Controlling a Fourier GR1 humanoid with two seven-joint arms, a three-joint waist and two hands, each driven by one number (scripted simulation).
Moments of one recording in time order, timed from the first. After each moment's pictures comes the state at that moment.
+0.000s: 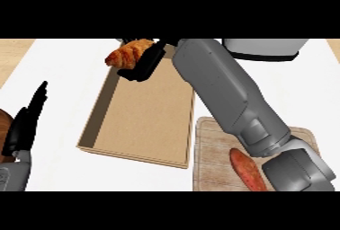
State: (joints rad) left arm -0.15 0.36 0.13 -1.33 -0.23 0.08 0.06; right arm -1.39 0.00 0.15 -0.49 0.43 0.16 -0.32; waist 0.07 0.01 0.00
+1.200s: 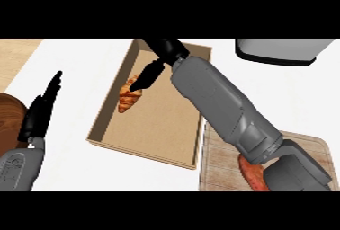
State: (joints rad) left arm -0.25 0.33 0.09 -1.28 -0.26 0.08 0.07; right arm -1.32 0.00 0.43 -0.45 -0.01 -0.07 -0.25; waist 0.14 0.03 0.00
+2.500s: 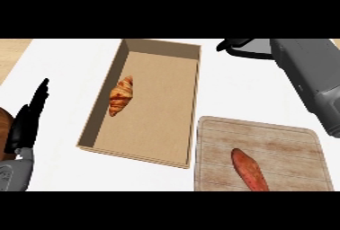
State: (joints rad) left arm -0.17 0.34 0.14 -1.33 -0.25 0.08 0.05; right arm -1.37 -0.37 0.18 -0.15 -0.18 0.29 -0.54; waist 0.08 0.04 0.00
